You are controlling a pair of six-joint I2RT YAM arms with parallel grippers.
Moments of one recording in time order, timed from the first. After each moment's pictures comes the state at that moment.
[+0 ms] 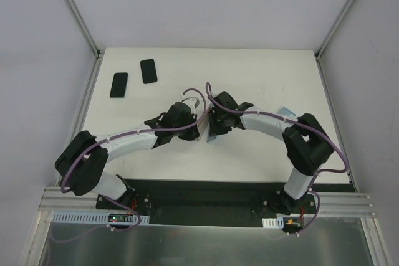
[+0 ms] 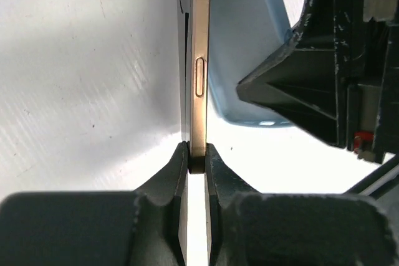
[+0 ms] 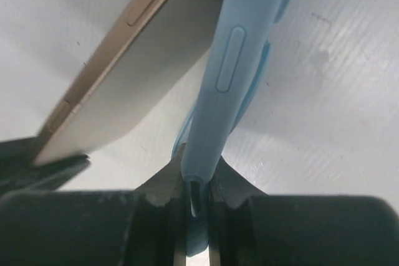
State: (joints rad) left arm -0.76 1.45 0.77 -0.06 0.04 -0.52; right arm 0.75 1.76 1.11 -0.41 -0.09 0.48
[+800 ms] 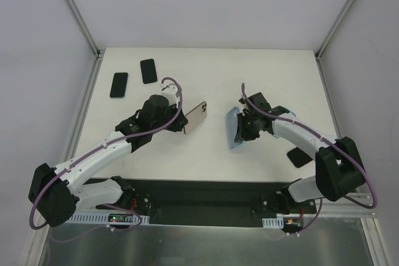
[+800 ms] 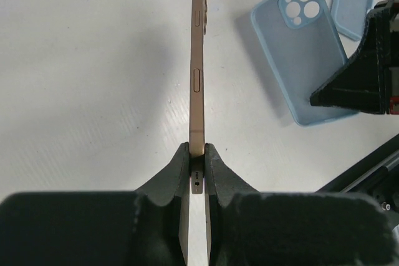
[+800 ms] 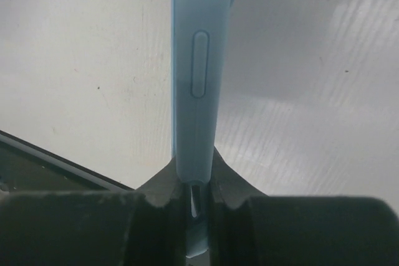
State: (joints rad) left arm -0.69 1.12 0.80 -0.26 0.01 -0.45; right arm 0.54 1.44 0.89 -0.61 -0.21 0.40
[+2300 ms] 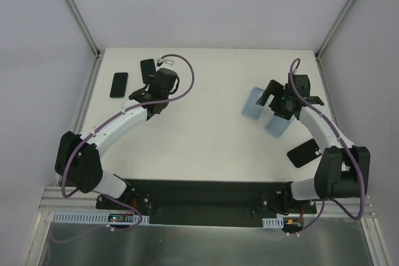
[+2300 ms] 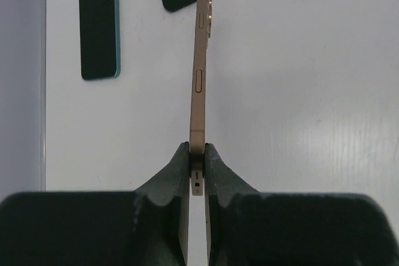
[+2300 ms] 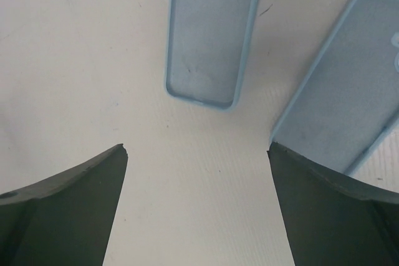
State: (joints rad) left arm -0.55 1.40 1.10 -0.48 -0.61 -0.11; right arm 0.08 1.43 1.02 -0.47 -0.15 0.53
